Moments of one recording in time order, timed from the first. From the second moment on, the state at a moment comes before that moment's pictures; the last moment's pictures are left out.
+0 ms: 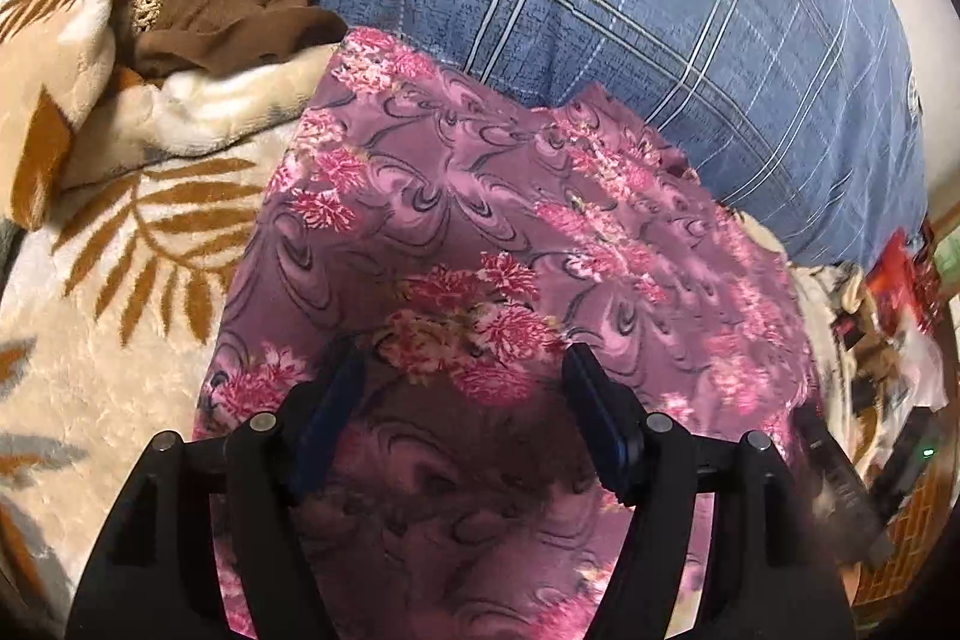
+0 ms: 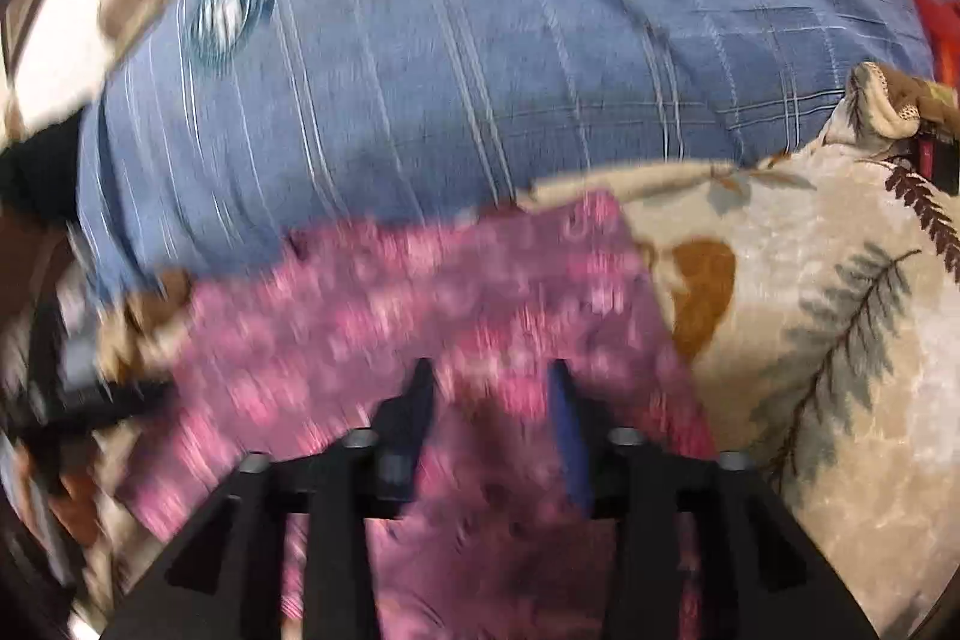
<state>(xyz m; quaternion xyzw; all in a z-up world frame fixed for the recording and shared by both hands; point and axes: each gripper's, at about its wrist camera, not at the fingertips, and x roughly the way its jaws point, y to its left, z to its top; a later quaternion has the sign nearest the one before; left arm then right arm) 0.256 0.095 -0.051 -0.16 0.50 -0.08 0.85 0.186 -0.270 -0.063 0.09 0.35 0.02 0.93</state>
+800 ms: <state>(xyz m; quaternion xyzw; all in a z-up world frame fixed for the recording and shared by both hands) 0.252 0.222 -0.049 -0.26 0.55 -0.06 0.79 0.137 -0.052 -0.055 -0.10 0.33 0.18 0.92</state>
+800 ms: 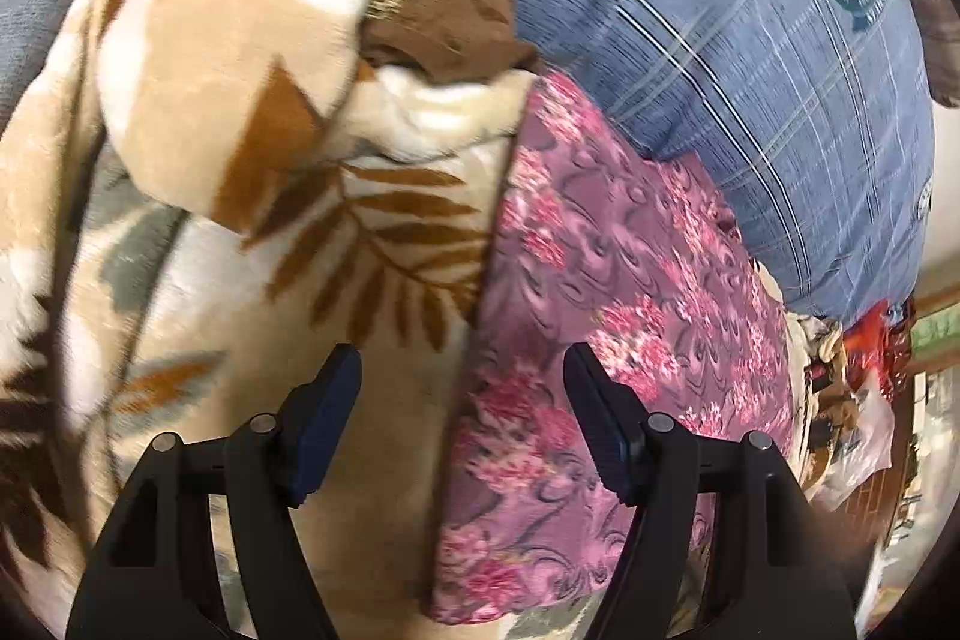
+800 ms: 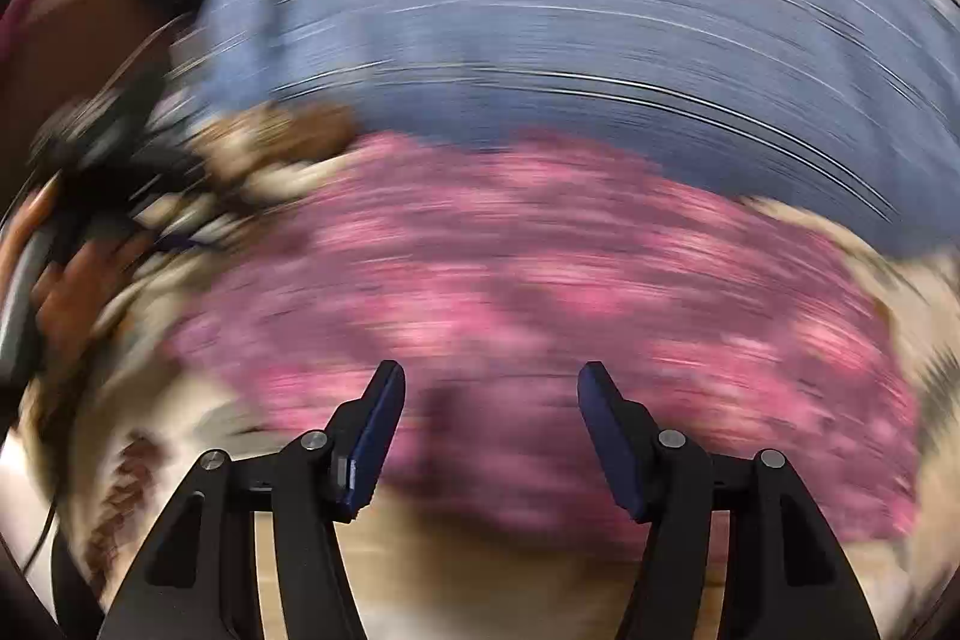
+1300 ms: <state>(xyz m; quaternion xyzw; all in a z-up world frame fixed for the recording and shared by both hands) 0.284 0.223 -0.058 -0.25 0.58 -0.11 0.77 0.141 0.102 -0.097 -0.34 0.26 0.17 0.89</state>
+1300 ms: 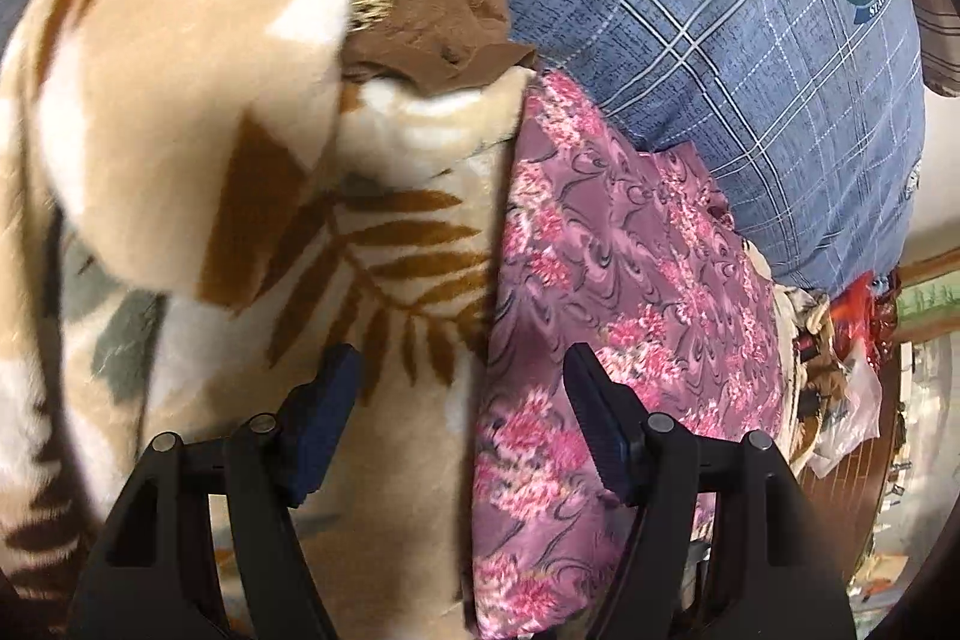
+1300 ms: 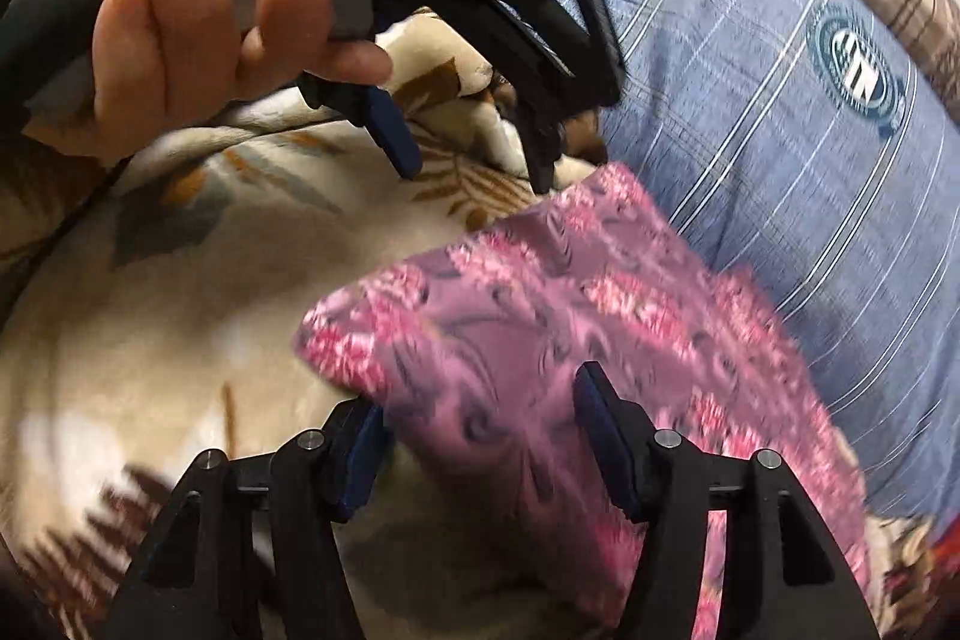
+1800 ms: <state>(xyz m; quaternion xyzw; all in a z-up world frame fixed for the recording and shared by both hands) 0.337 0.171 -0.073 -0.26 0.60 -0.20 0.73 0.126 0.082 -0.066 -0.30 0.18 0.16 0.92</state>
